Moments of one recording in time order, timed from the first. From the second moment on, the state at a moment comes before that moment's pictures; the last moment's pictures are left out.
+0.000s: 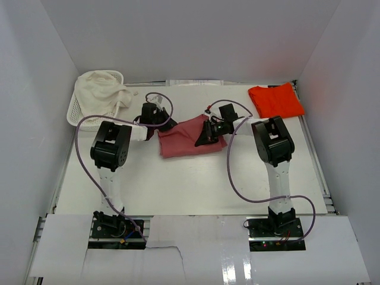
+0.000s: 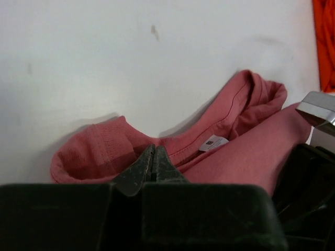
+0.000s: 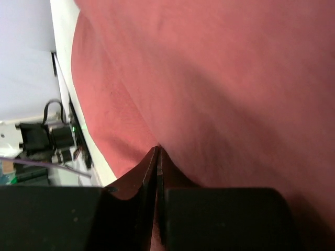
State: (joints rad) left arm -0.26 2.18 1.27 0.40 0.35 -0.59; right arm 0.40 2.26 1.44 -0.10 -0.95 0.40
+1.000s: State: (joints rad) left arm -0.42 1.05 0.54 -0.04 0.27 -0.60; right arm 0.69 1.29 0.65 -0.19 -0.61 0.47
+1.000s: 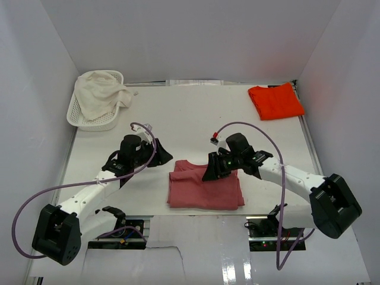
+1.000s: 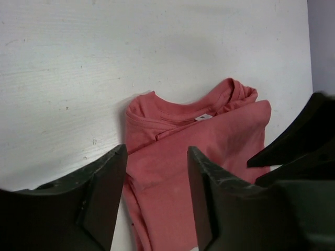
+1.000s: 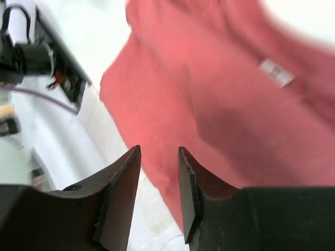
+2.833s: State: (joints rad) left arm -0.78 1.14 0.52 -0.26 -0.18 -0.65; right arm 0.55 1.35 0.81 -0.62 -0.14 0.23
